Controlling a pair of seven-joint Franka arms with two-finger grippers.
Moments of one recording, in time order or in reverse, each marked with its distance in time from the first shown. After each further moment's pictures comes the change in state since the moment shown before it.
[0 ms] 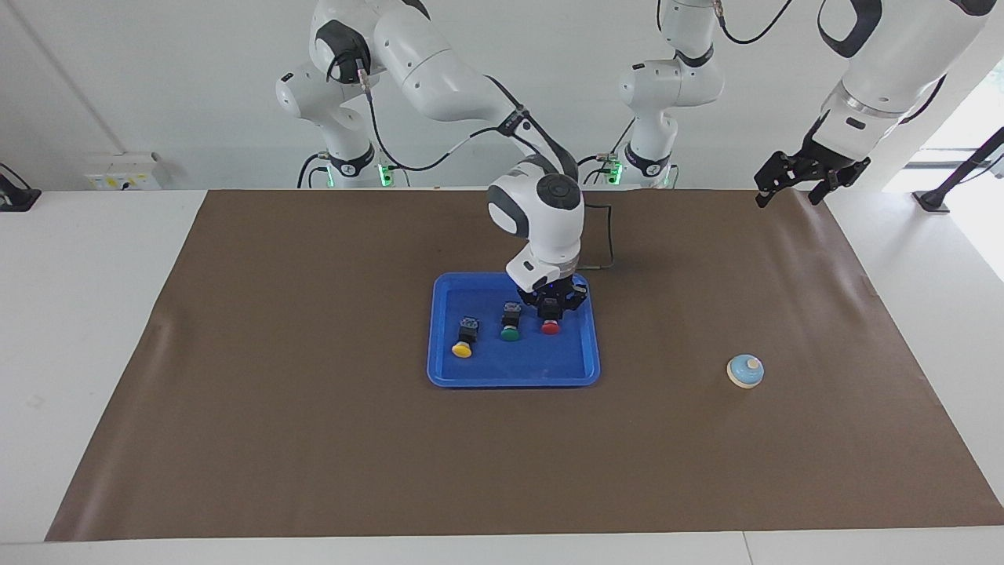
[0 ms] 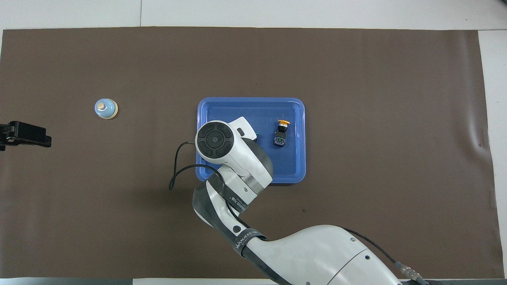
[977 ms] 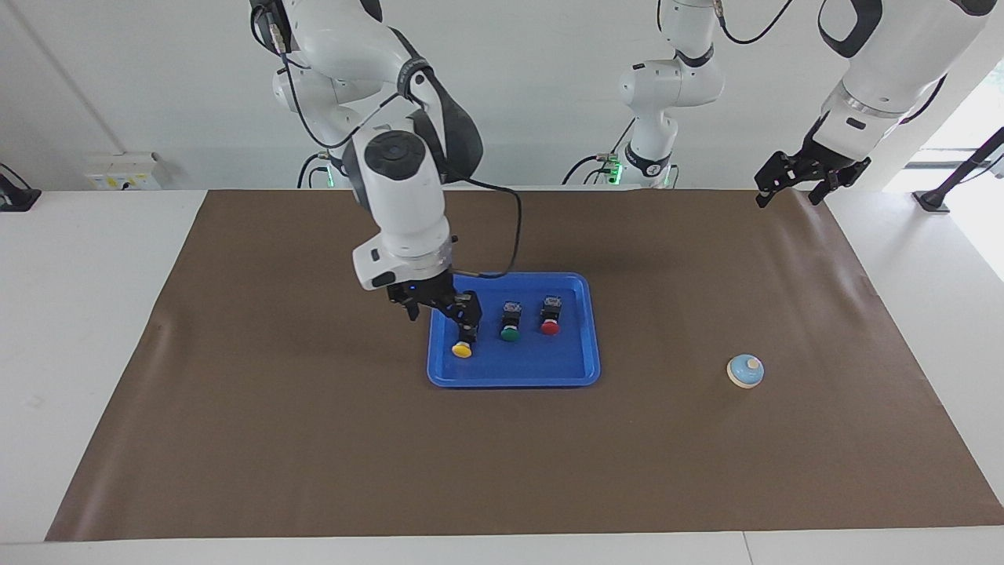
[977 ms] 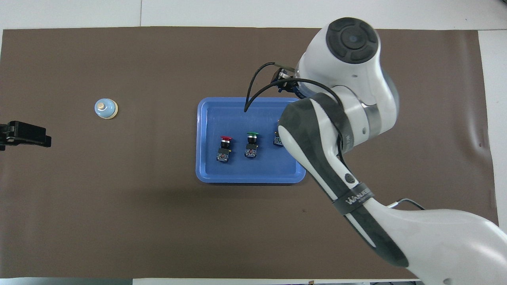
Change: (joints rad) left arm 0.000 0.000 0.000 0.000 0.000 0.000 0.000; right arm -0.387 -0.221 -0.018 0.107 0.024 -0.309 -0.228
